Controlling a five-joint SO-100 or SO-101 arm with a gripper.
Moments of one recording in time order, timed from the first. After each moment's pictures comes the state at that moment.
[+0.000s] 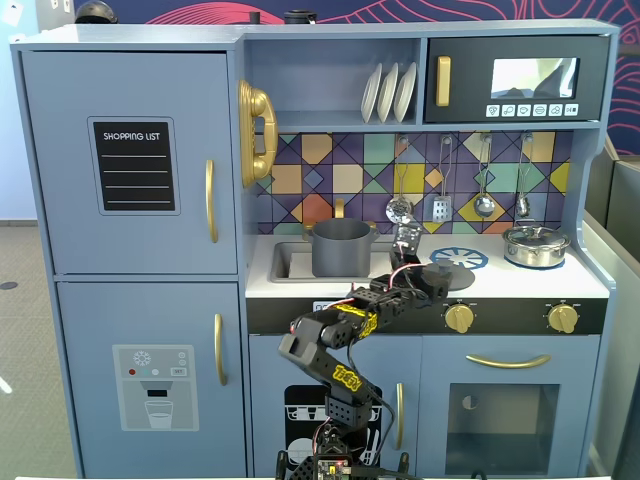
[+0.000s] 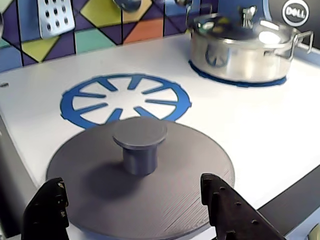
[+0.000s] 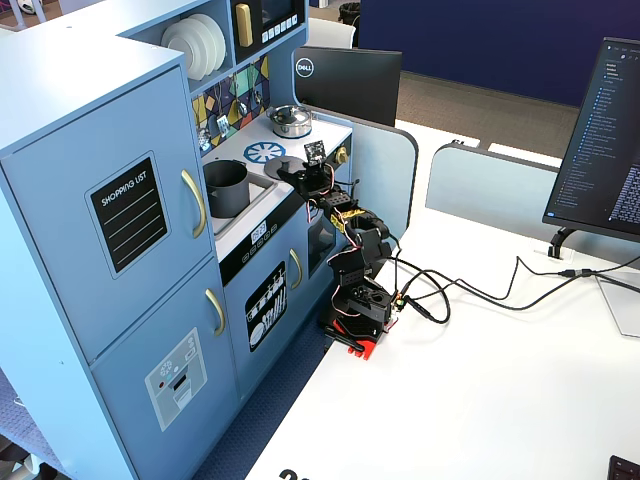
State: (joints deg) arm 36.0 132.7 141.0 -10.2 -94.8
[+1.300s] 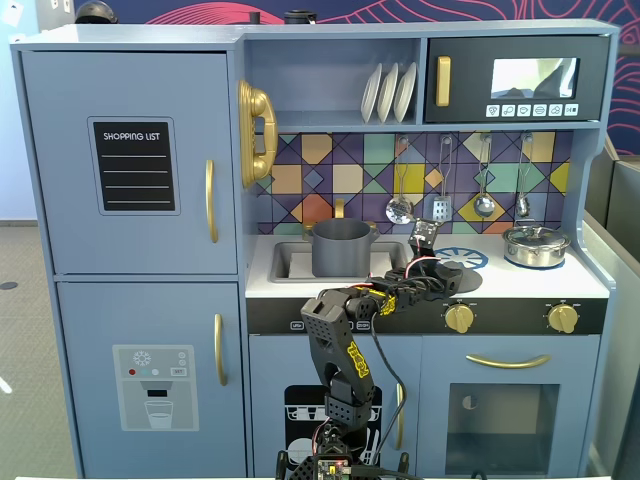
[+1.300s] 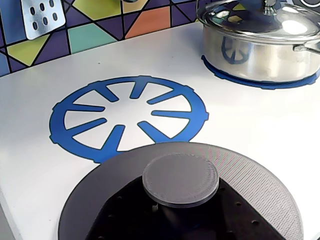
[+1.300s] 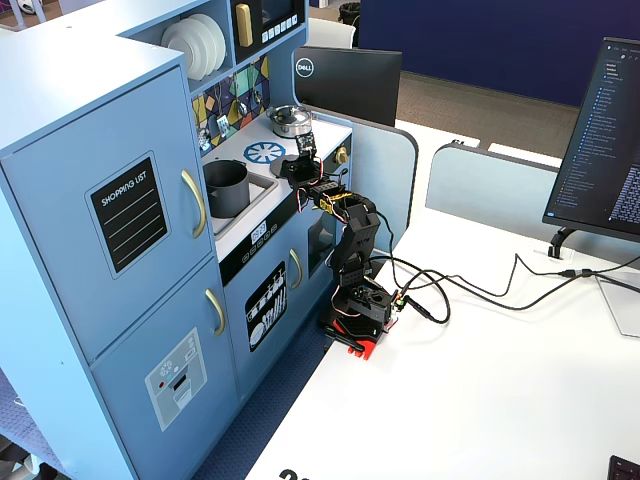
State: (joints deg) arm 35.1 111.4 126.2 -15.2 -91.8
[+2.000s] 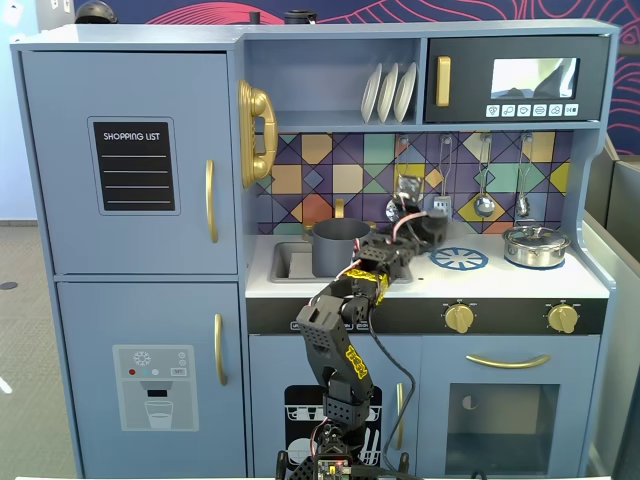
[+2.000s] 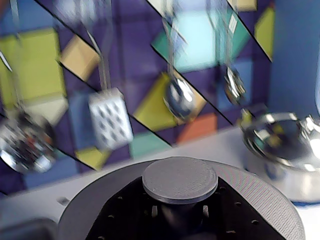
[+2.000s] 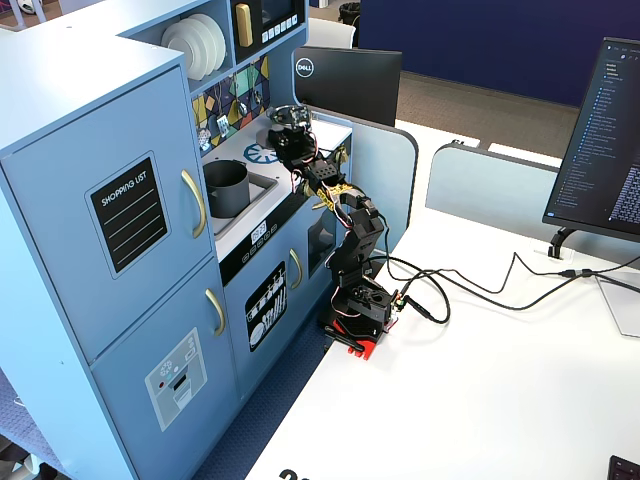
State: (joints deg) arm 28.9 117.0 105.6 1.0 -91.2
